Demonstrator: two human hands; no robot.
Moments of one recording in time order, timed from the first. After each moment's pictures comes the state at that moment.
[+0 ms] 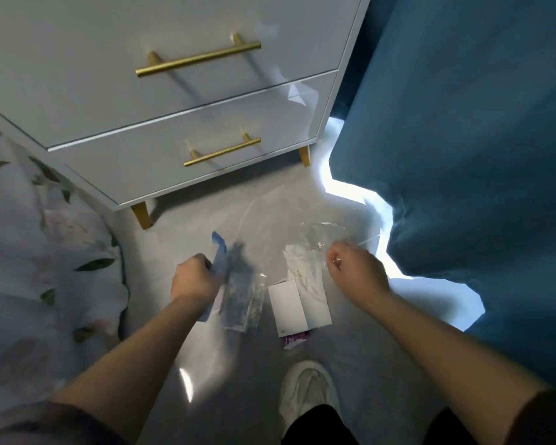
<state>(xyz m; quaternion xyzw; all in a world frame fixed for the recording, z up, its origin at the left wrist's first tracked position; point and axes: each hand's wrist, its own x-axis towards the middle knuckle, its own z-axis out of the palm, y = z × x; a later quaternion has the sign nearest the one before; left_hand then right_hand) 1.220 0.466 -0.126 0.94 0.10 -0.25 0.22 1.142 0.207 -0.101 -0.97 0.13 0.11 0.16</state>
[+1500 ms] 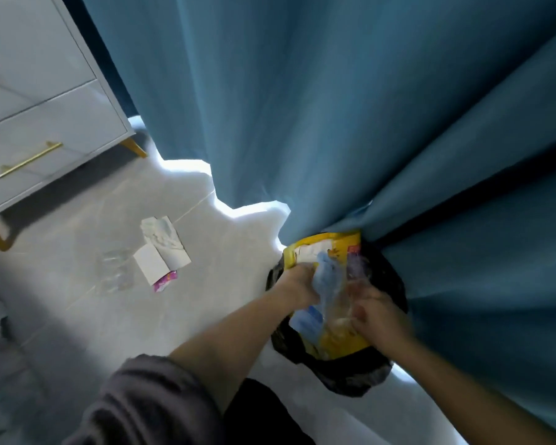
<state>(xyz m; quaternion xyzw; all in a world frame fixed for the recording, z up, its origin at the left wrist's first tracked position) 0.864 0.159 0.036 0.78 -0.39 -0.47 0.14 0.696 0.064 0.019 -0.90 0.35 0.22 0.15</state>
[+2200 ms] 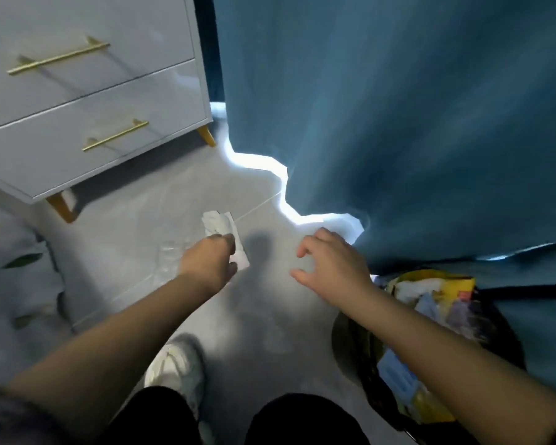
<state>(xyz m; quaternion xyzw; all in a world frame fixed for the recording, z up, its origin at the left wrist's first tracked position) 1.078 0.344 -0.023 0.92 -0.29 -0.24 0.07 0.950 0.170 0.037 -0.96 0.18 0.12 0.17</state>
